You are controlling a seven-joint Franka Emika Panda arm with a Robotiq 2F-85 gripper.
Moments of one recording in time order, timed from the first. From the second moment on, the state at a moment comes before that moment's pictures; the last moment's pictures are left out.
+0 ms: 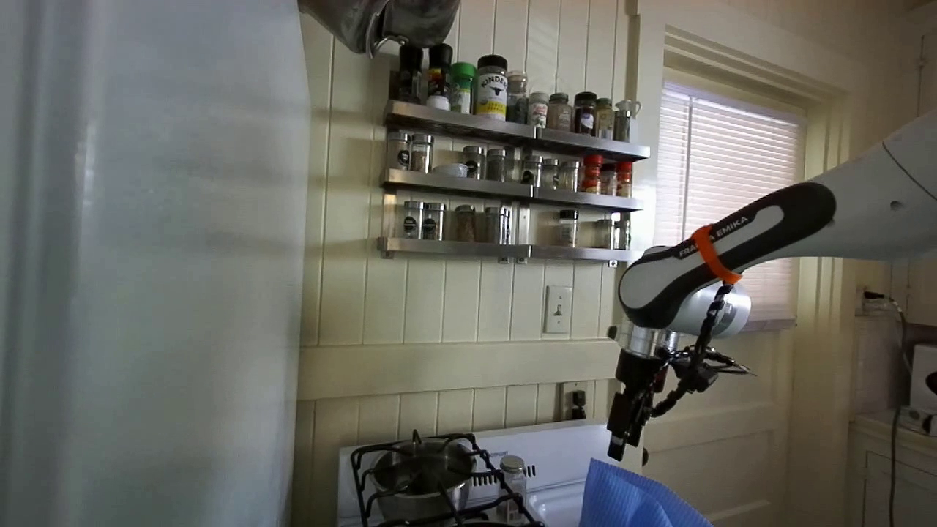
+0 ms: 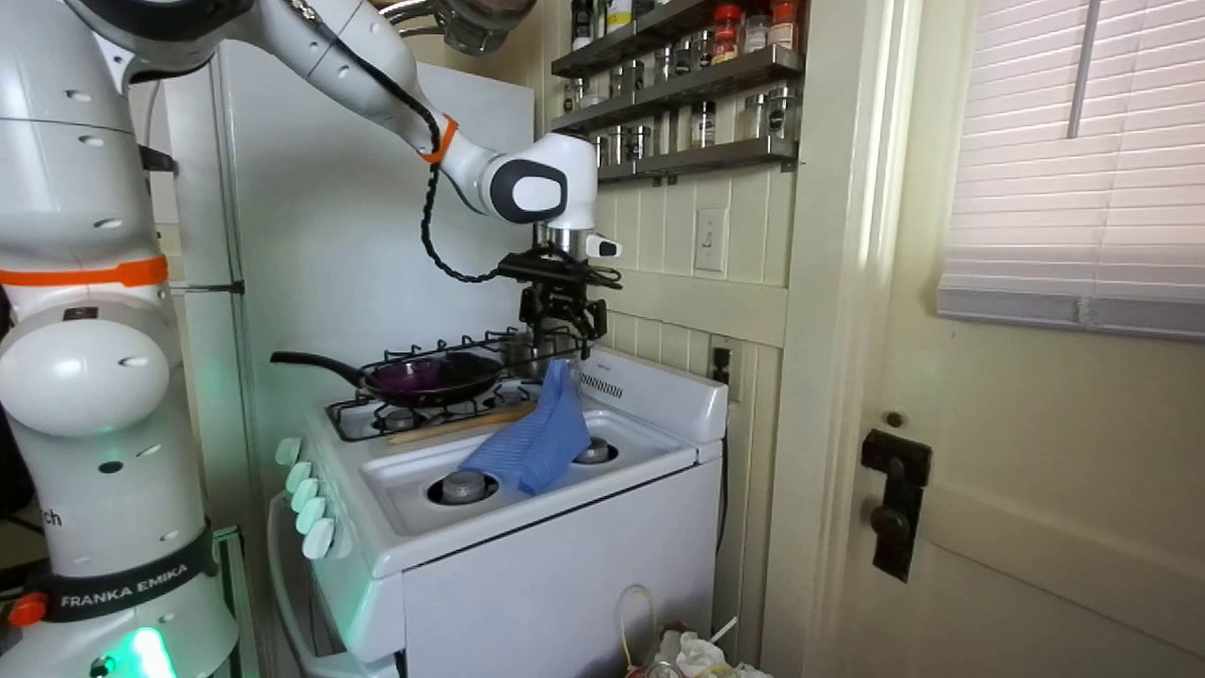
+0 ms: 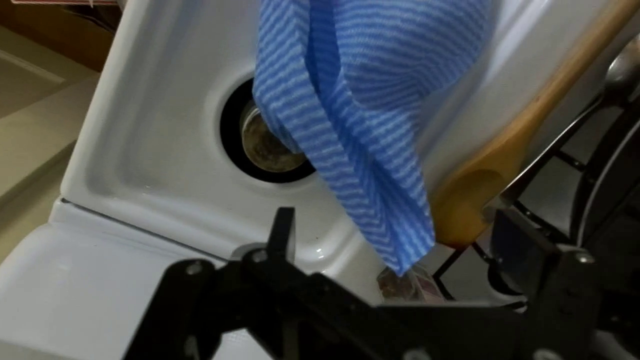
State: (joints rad) arm 0.03 -0.07 -0.01 -2.20 0.18 2.20 -0.61
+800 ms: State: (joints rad) arm 0.03 -0.02 -0.02 -2.19 0.16 2.15 -0.67
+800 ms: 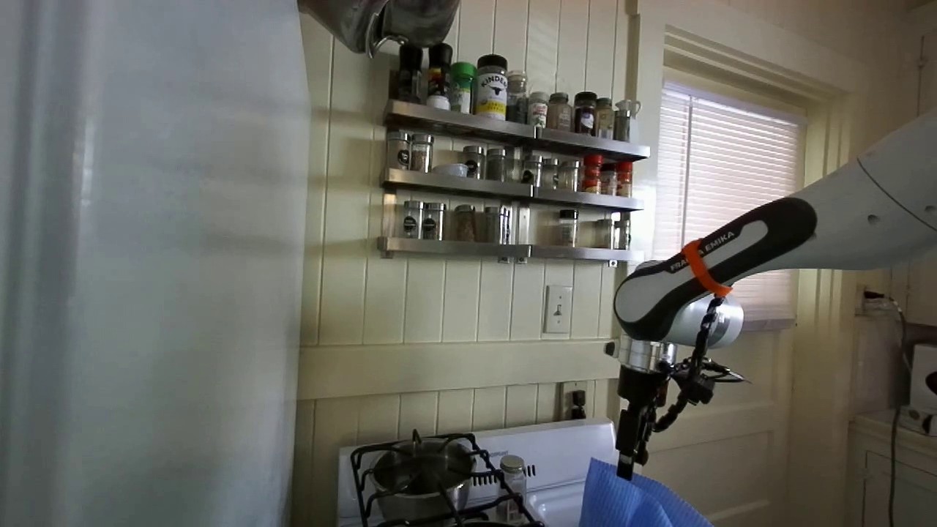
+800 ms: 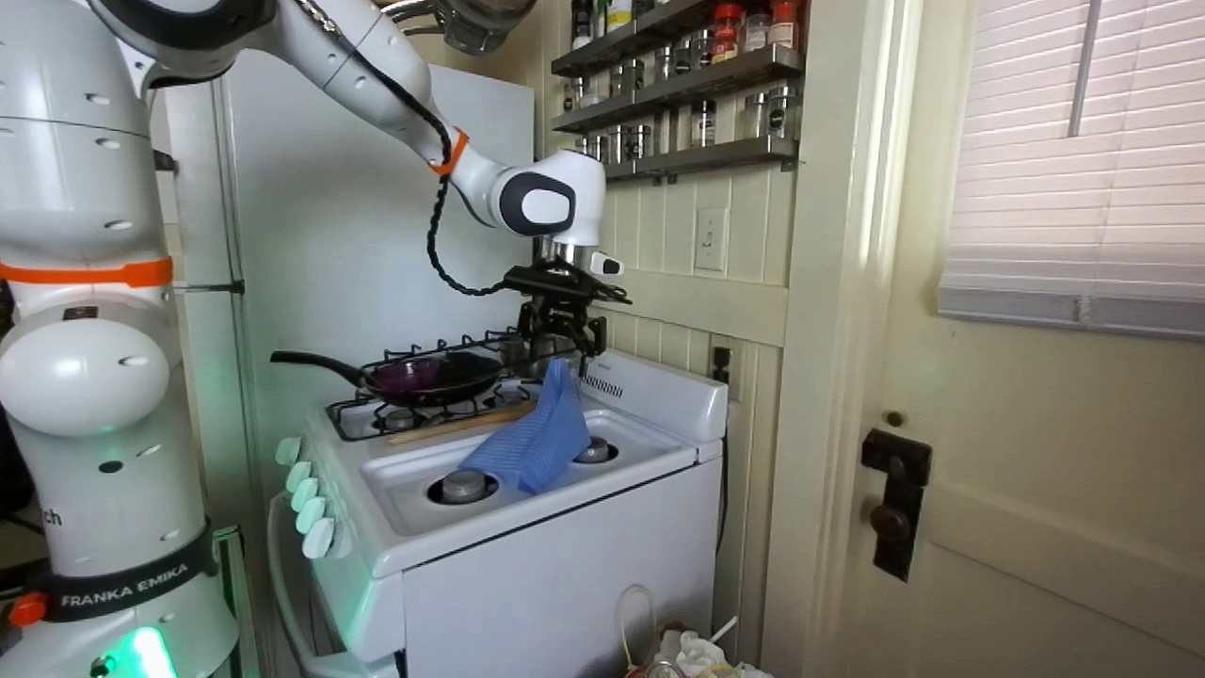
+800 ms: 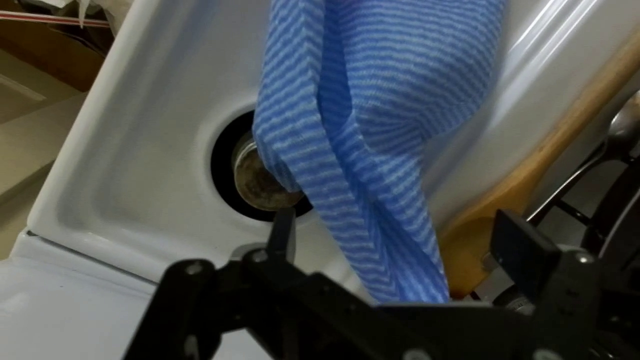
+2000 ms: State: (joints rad) arm 0.03 0.23 0.03 -2.03 0.08 2.15 -0.66
